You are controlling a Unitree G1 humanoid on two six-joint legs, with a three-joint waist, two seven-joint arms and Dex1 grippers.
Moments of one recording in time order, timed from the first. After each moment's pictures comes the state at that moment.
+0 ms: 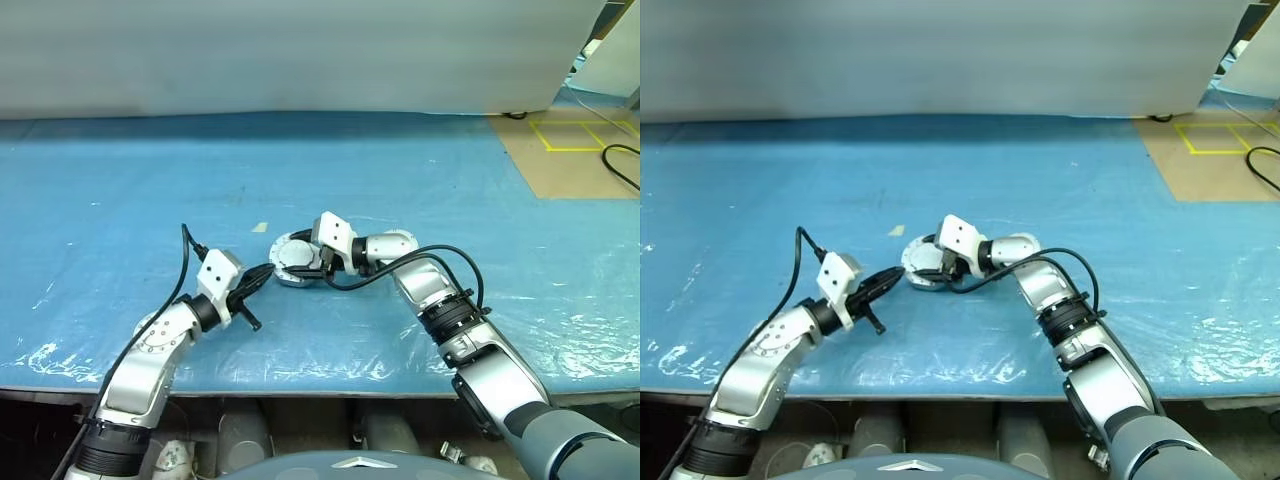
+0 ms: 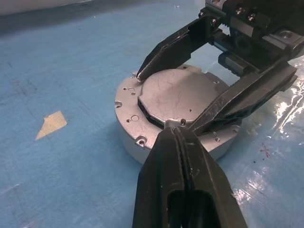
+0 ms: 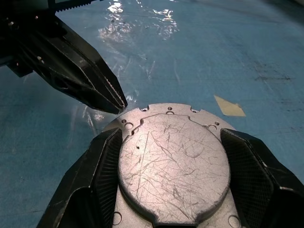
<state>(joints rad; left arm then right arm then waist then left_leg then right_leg) 0.01 0.38 -0.07 -0.21 -0.24 0.20 -0.62 -0.67 -0.23 0.37 0.44 0.00 0.03 0.96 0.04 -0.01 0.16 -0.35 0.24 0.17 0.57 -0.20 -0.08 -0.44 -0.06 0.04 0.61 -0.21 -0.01</state>
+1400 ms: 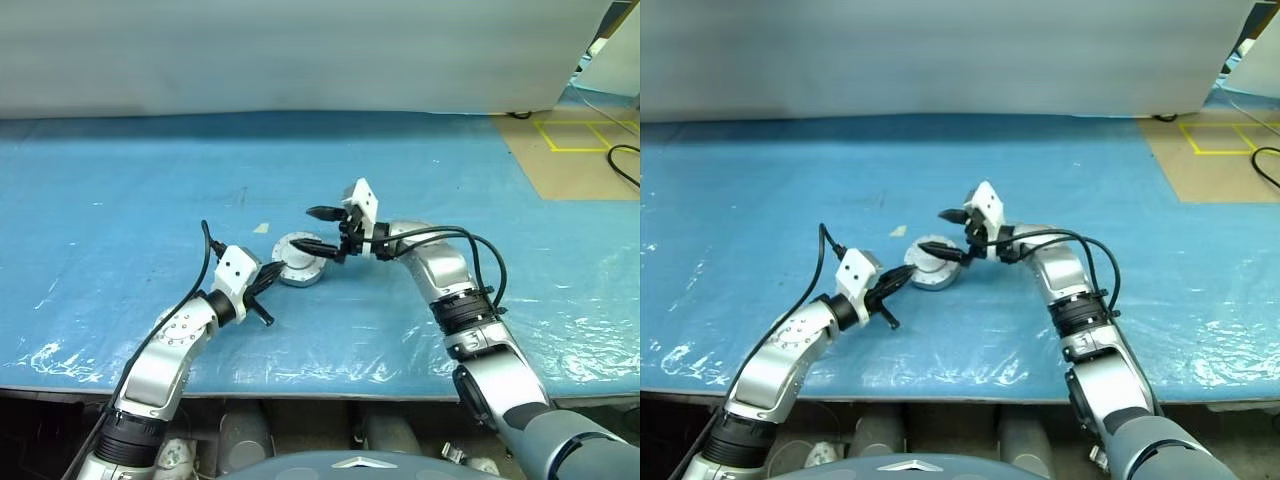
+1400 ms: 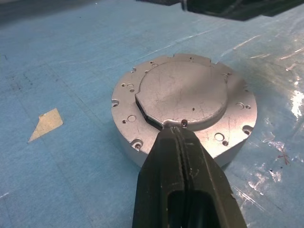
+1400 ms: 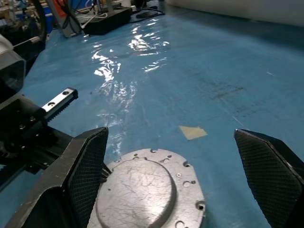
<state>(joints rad) -0.04 0.36 -0.12 -0.24 -0.18 0.29 -0.57 -0.69 -0.23 0.16 0.37 0.23 0.32 0.97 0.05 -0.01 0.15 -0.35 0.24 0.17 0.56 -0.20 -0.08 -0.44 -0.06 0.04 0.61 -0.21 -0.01</state>
